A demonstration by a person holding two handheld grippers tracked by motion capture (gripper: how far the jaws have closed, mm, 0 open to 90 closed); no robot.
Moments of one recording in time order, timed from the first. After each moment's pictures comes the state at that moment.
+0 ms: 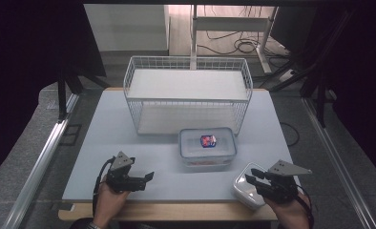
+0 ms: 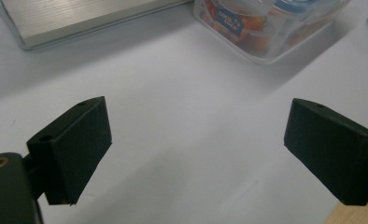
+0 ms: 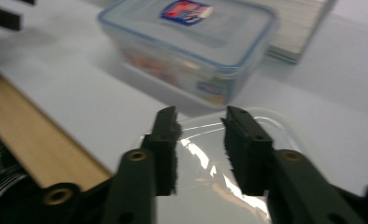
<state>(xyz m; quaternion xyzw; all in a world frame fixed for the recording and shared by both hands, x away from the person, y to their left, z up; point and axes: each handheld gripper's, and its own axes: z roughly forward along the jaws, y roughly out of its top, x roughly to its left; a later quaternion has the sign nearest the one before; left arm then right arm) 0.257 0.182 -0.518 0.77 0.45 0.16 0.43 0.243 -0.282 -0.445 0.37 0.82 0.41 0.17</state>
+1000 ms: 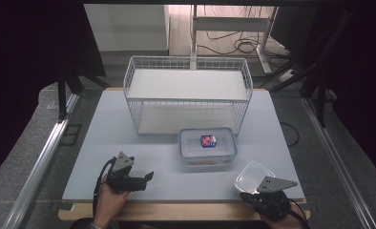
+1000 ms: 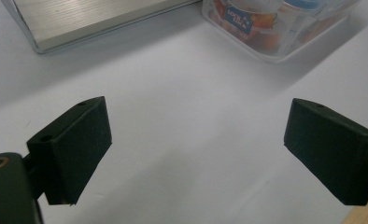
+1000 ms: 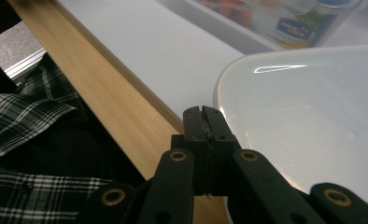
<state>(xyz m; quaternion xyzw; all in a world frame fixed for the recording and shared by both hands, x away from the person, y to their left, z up) 0.256 0.177 -0.520 0.77 0.44 0.19 0.42 0.219 -0.272 -0.468 0.32 0.87 0.36 0.10</state>
